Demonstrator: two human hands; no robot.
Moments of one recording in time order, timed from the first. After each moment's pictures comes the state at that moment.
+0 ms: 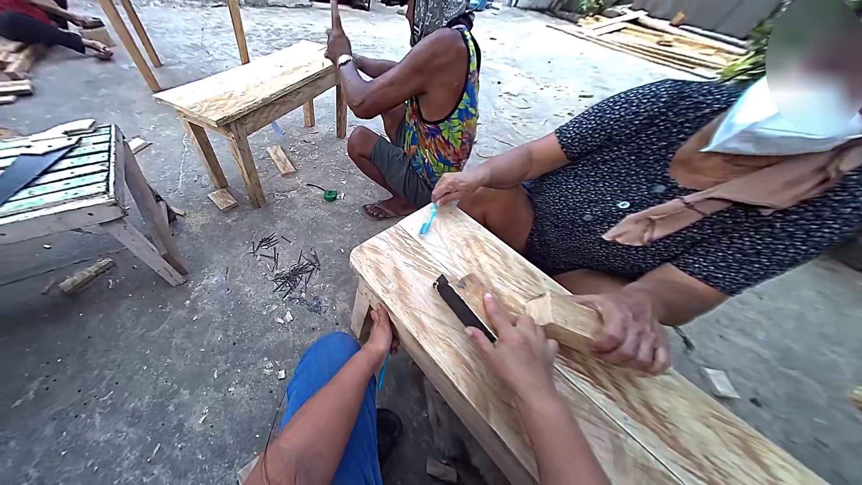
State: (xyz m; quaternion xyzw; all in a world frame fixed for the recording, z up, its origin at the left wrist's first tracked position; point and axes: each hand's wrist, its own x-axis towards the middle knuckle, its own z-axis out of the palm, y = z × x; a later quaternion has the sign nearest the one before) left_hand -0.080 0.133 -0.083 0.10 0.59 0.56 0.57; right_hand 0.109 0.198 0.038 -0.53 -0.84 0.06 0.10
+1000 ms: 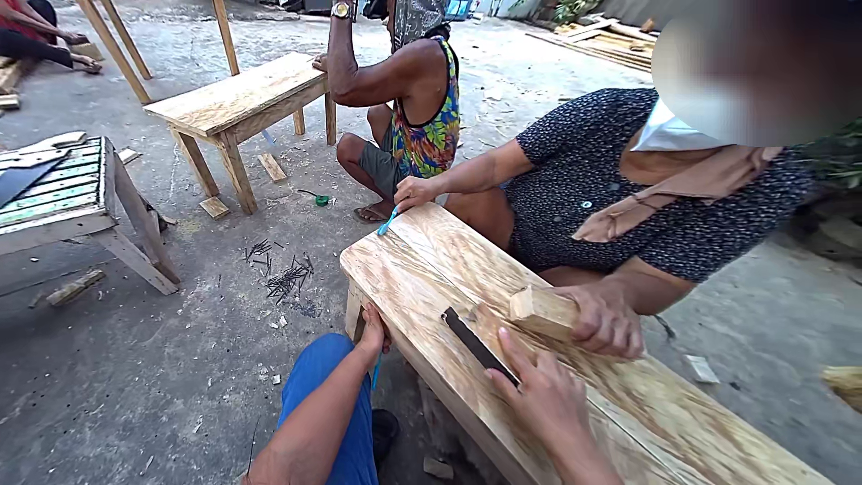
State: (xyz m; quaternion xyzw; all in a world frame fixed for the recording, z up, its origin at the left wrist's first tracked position) left_hand -0.077 0.135 -0.081 0.08 0.60 0.57 0.56; right_hand 0.182 0.167 0.025 -0.47 -0.87 0.03 0.15
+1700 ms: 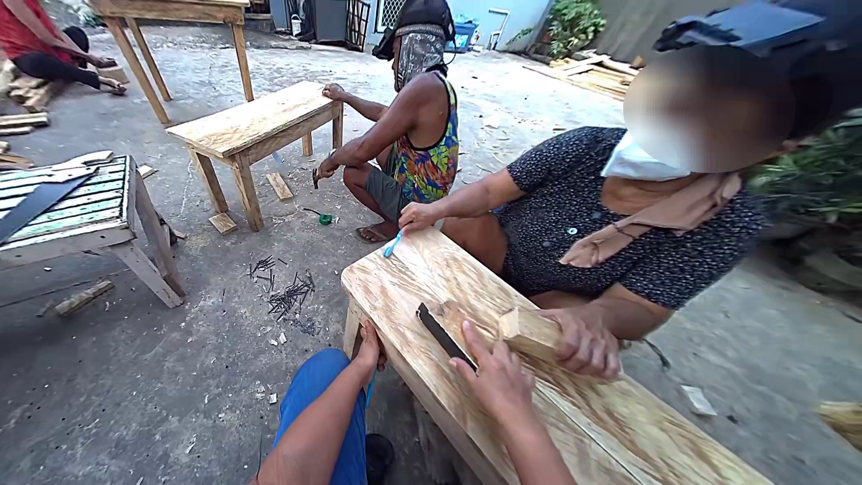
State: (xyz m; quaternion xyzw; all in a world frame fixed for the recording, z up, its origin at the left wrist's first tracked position) left_hand -0.077 0.131 -0.091 0.09 0.61 0.55 0.56; right_hand 0.127 0.175 0.052 -0.55 -0.82 0.13 0.02
